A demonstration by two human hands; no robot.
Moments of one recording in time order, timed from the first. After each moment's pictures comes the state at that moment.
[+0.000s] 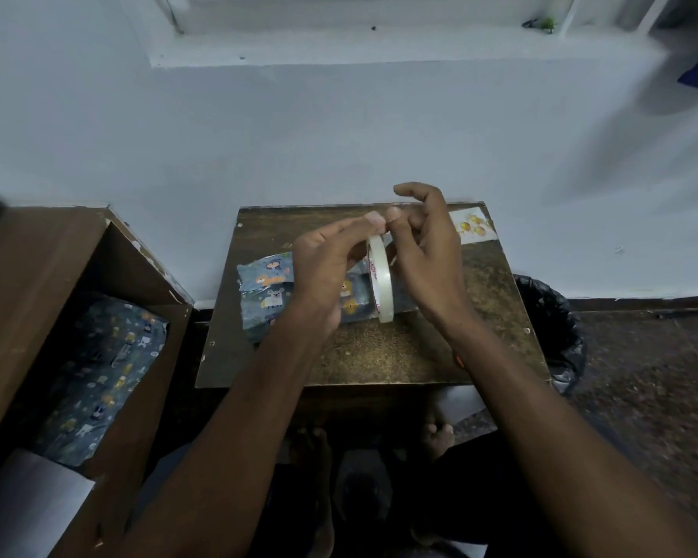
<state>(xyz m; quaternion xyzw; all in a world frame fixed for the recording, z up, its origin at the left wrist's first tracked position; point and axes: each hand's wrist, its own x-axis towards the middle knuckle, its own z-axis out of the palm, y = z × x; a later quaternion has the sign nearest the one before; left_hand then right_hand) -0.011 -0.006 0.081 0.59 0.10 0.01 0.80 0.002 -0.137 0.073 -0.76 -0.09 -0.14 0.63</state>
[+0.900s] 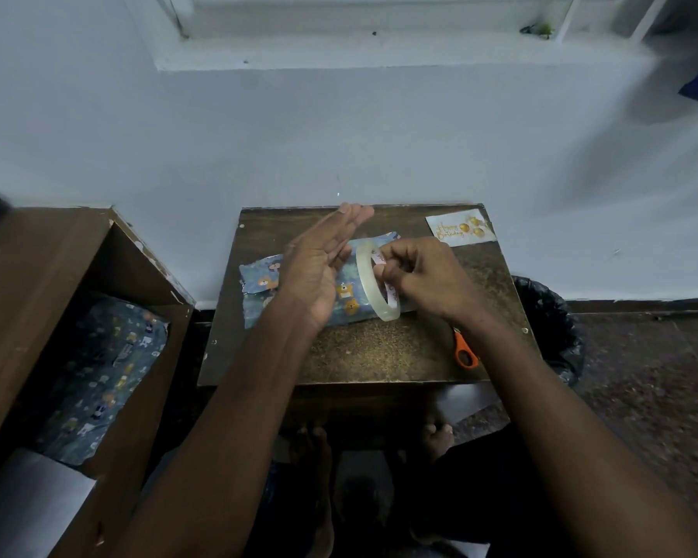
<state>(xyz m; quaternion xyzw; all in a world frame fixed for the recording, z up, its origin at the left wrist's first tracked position) -0.007 0.010 0.084 0.51 0.11 -0.04 0.85 0.008 -0.165 0.059 -0.86 -0.16 0.05 0.47</state>
